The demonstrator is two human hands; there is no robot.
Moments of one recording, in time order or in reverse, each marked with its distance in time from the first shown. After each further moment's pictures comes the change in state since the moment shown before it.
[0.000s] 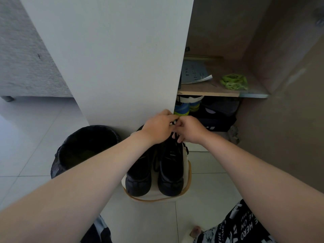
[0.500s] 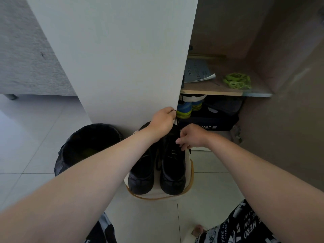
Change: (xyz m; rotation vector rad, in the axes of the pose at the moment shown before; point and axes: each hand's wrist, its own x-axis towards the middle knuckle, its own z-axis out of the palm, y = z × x) left_hand 0.001 0.024 -0.011 -0.695 0.118 -0.386; right_hand -0.008 0.010 0.001 -0.167 -0.188 0.179
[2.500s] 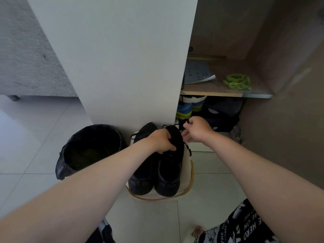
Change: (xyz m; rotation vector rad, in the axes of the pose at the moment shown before) left_hand -0.017 -0.036 0.003 0.464 -0.331 -0.223; right_hand -0.001 -0.015 -0.007 0.301 0.313 0.090
